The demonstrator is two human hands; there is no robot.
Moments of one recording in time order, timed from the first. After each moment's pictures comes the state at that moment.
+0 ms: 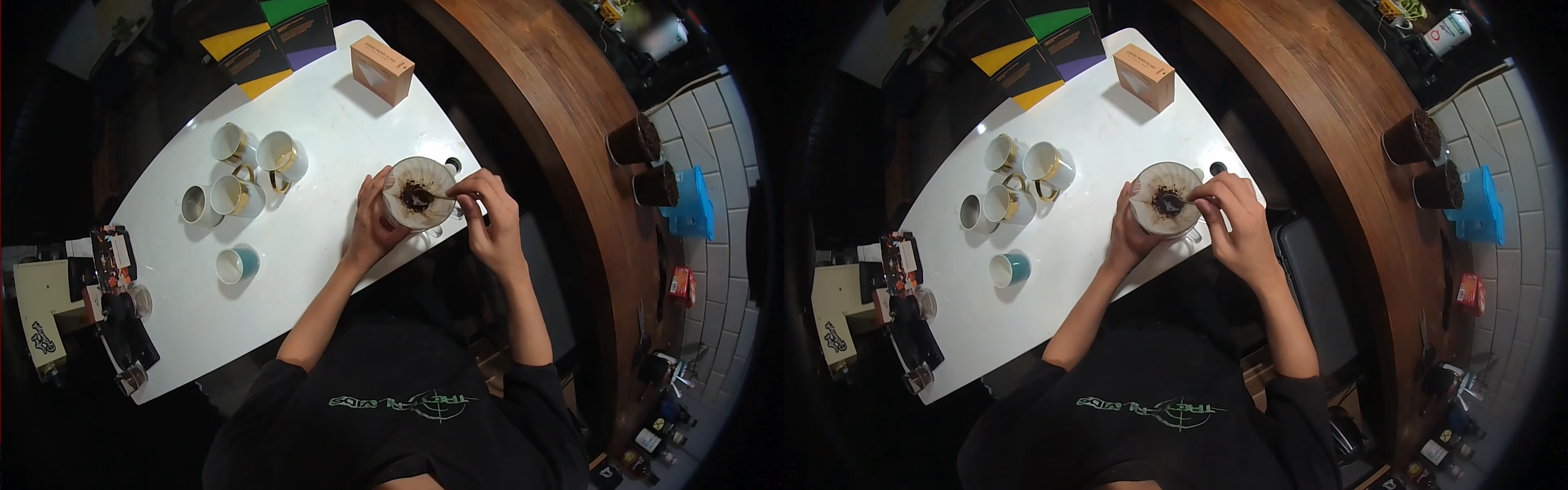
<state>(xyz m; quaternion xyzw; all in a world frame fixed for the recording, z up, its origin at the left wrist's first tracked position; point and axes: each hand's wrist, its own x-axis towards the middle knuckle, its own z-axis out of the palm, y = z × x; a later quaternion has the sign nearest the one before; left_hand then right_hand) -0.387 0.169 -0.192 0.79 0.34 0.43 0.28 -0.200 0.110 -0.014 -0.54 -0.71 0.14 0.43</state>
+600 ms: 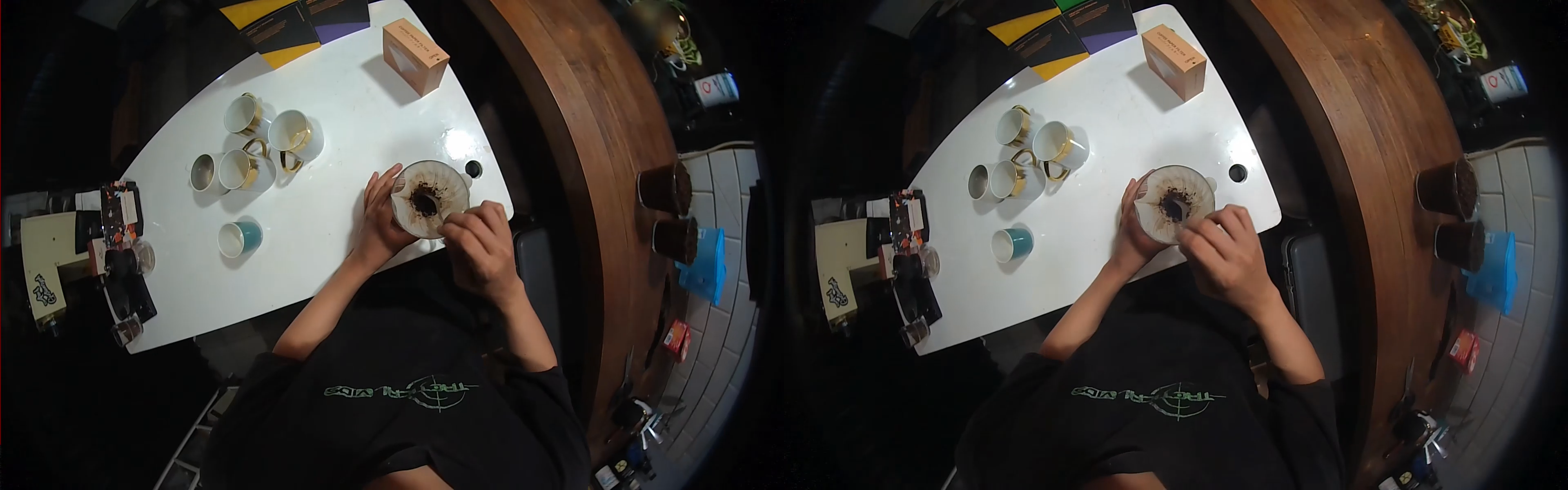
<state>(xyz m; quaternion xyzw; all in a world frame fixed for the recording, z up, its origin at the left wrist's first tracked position) -0.377 0.151 -0.148 0.76 0.45 0.39 0.27 -0.196 0.113 -0.028 -0.43 -0.83 0.05 0.35</state>
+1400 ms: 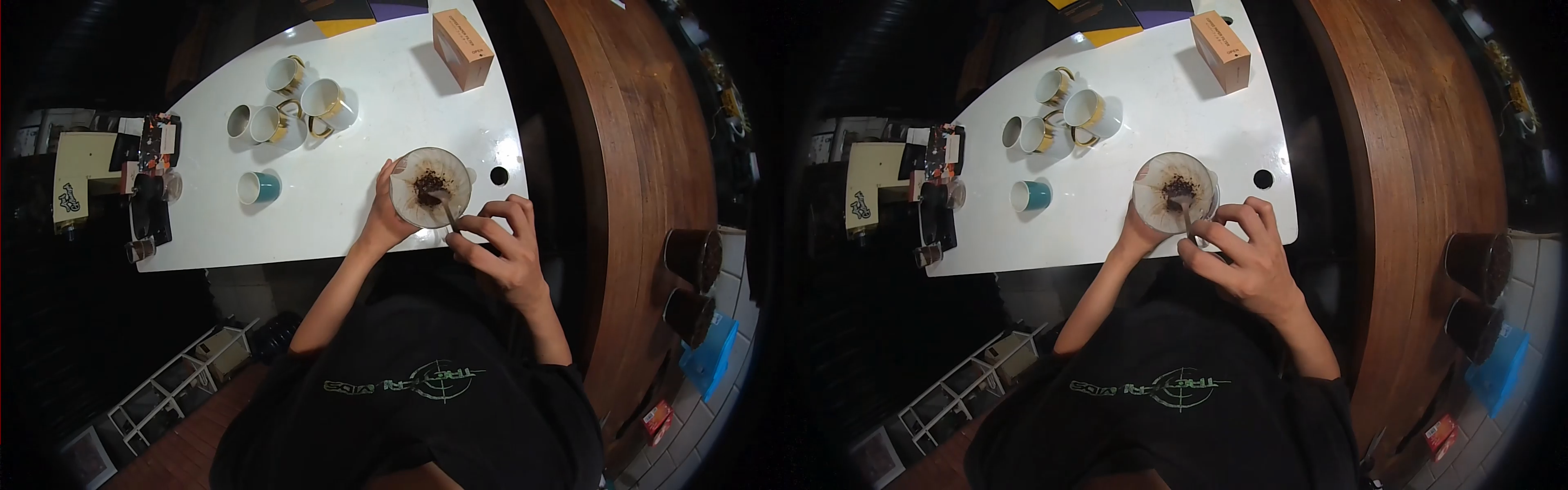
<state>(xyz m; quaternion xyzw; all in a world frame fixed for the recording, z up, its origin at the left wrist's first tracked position) -0.366 0.136 -0.191 0.66 0.54 0.39 0.35 -0.144 0.138 -0.016 -0.30 -0.89 0.09 0.33</state>
